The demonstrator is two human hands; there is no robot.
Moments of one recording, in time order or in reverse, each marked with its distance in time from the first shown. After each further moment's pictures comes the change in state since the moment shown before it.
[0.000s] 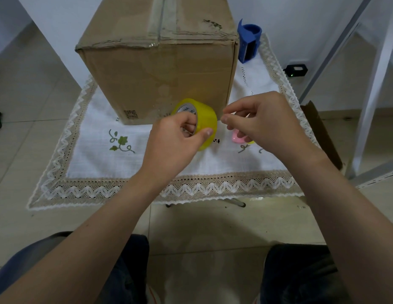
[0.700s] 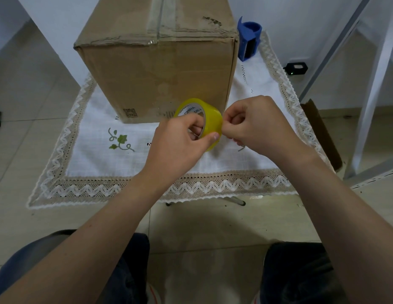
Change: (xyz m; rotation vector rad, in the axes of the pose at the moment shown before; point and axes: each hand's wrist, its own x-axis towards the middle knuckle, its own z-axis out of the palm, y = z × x) left_hand -0.004 0.003 0.004 0.087 -0.055 0.048; right_hand 0.000 0.000 0.011 -0.164 -0.046 -0.040
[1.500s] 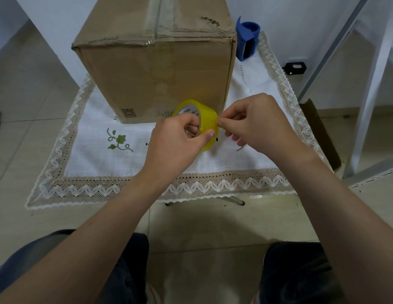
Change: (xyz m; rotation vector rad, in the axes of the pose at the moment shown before) left_hand 0.002 -0.002 0.003 -0.026 0.037 -0.053; right_hand -0.001 -0.003 -0.002 0.071 0.005 0.078
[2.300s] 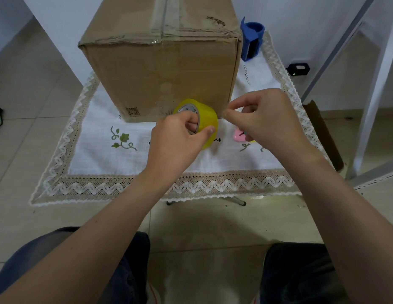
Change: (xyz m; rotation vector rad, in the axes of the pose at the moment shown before) left_hand 0.002 0.001 -0.002 0.095 0.069 -0.042; right_hand 0.000 -0.004 -0.003 0.039 0.109 0.050
